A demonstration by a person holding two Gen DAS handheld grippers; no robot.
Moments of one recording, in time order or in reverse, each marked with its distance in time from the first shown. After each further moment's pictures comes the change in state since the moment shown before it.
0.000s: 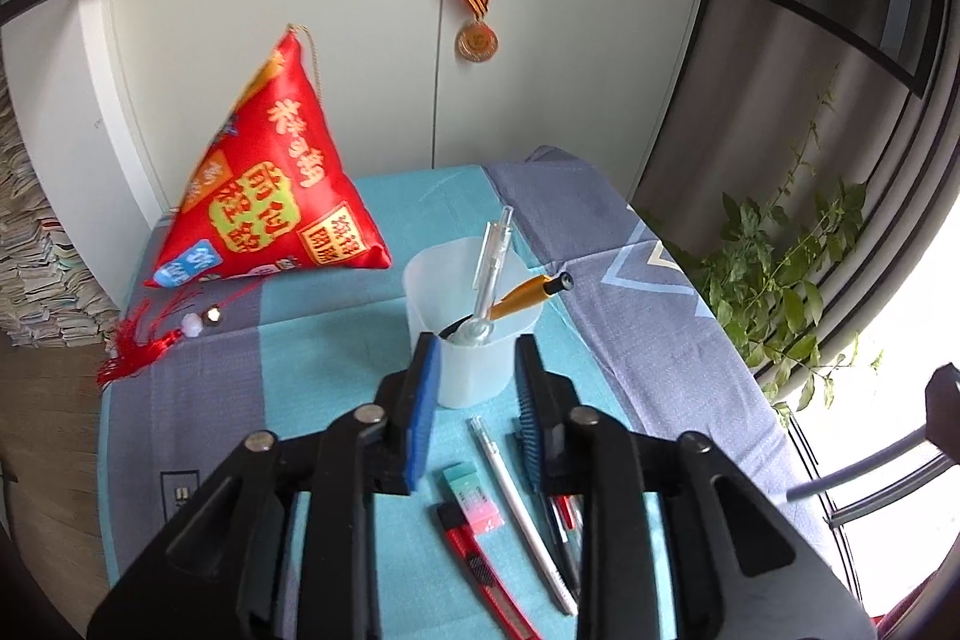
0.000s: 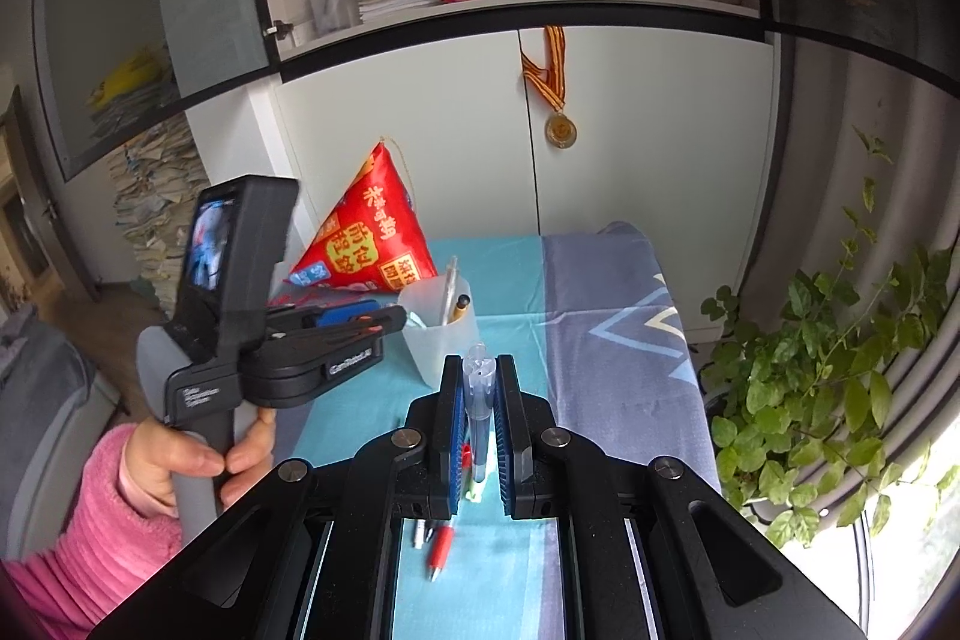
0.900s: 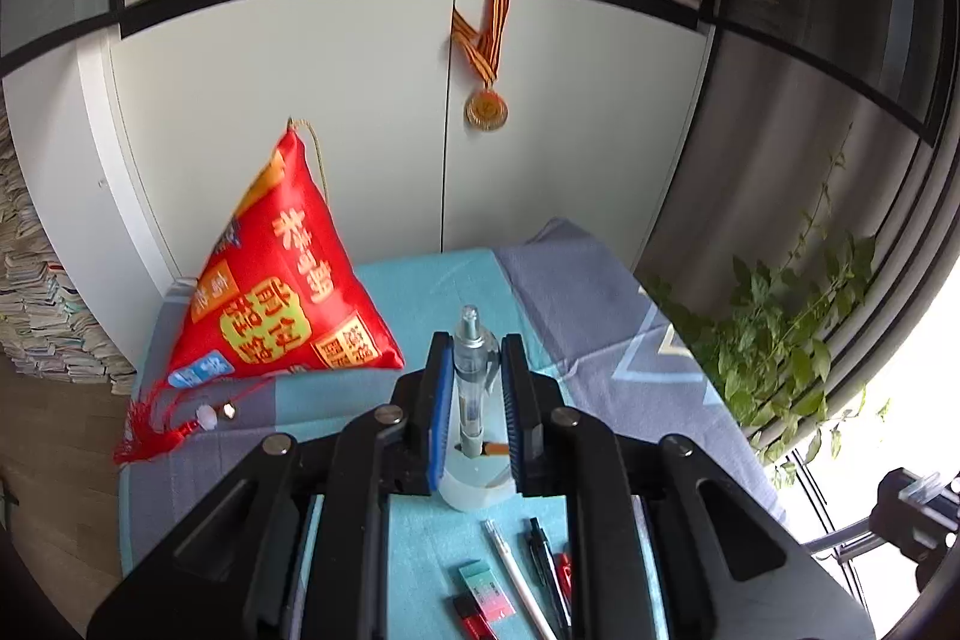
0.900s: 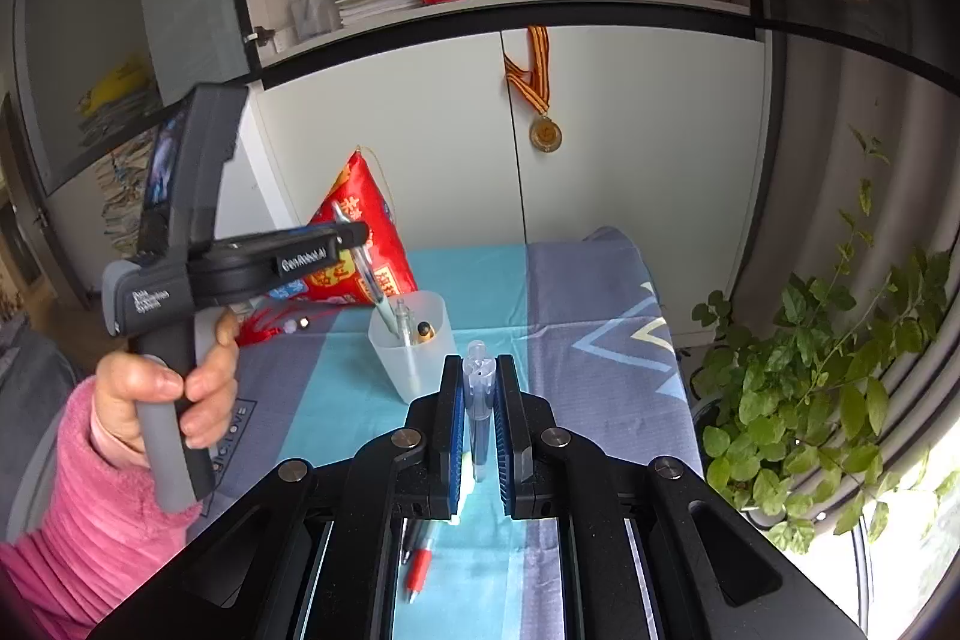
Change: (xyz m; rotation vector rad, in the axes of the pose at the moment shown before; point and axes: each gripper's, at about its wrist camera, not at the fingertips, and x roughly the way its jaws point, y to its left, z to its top) left arm 0.012 0.000 0.052 0.006 -0.077 0.016; right arm 0.016 -0.017 0.008 0.015 -0.001 -0.015
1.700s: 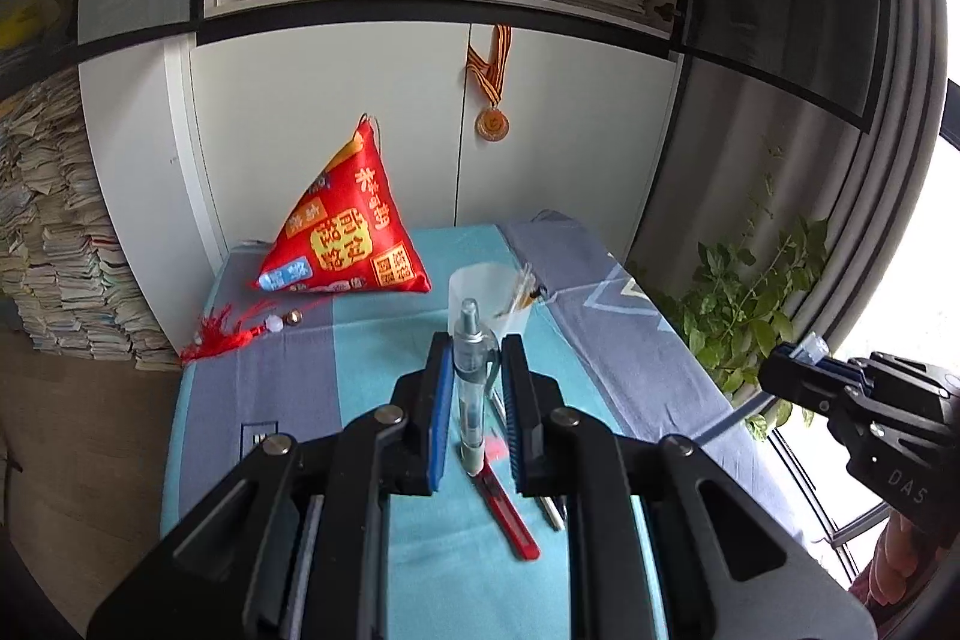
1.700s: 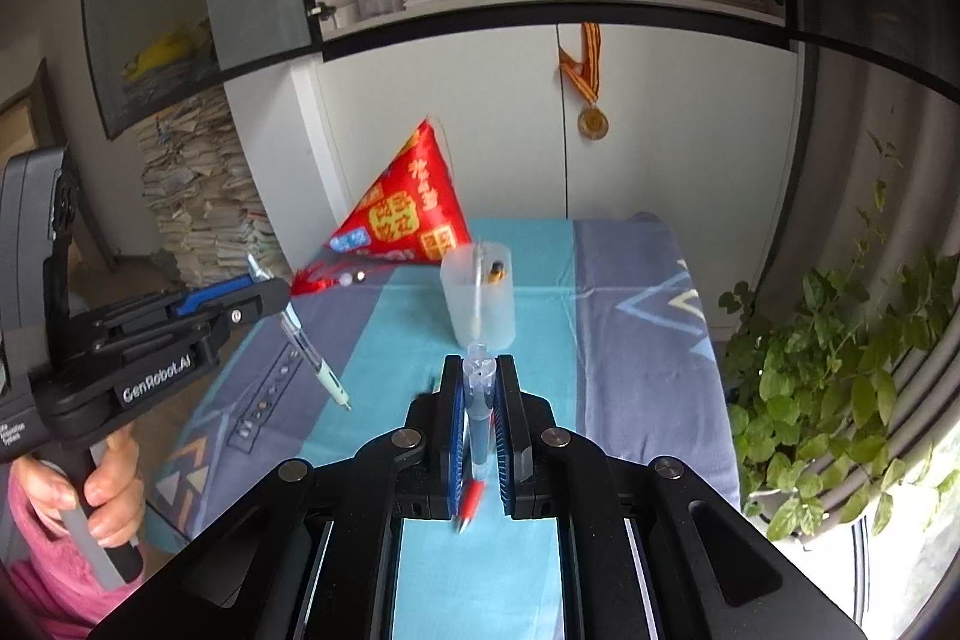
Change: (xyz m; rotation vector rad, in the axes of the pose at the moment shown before) left arm -0.130 0.001 -0.076 -0.010 -0.102 0.014; right arm -0.039 0.032 -0.036 -0.069 0.009 0.063
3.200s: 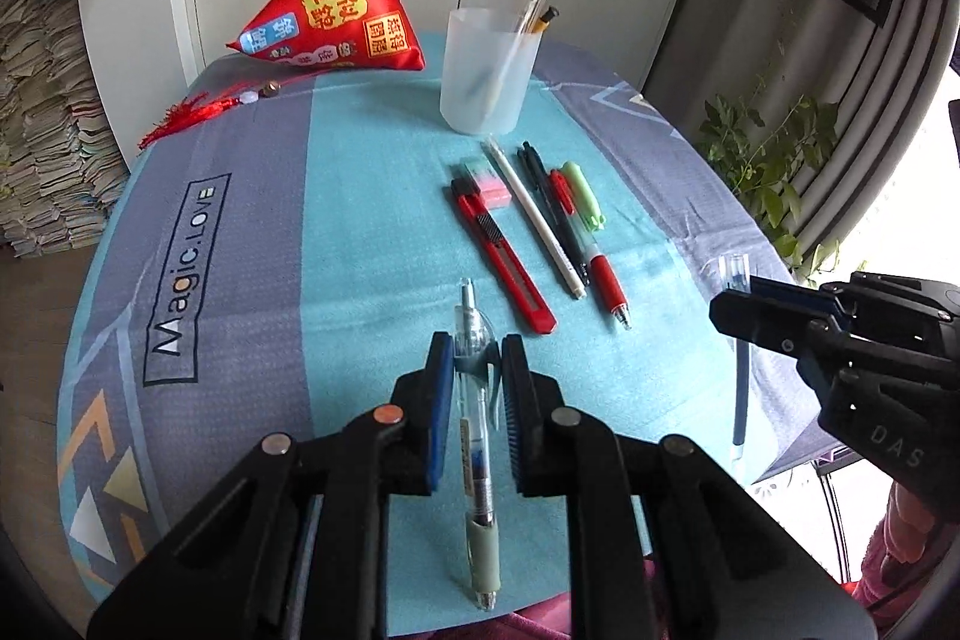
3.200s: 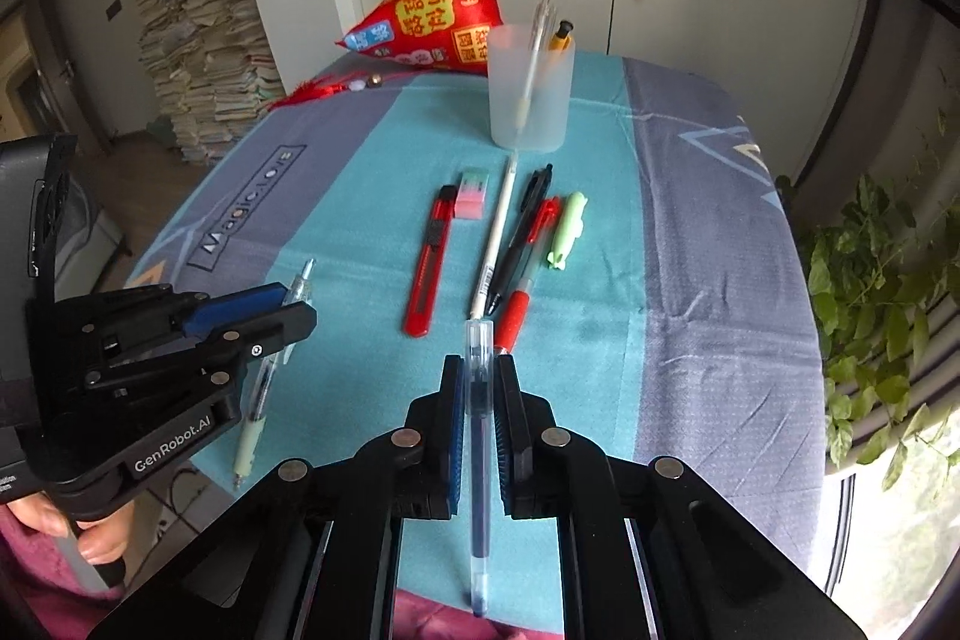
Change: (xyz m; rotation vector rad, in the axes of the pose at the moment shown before) left arm 0.021 0.004 -0.141 -0.053 0.266 -0.037; right arm 0.060 0.032 -0.092 -0.101 0.300 0.002
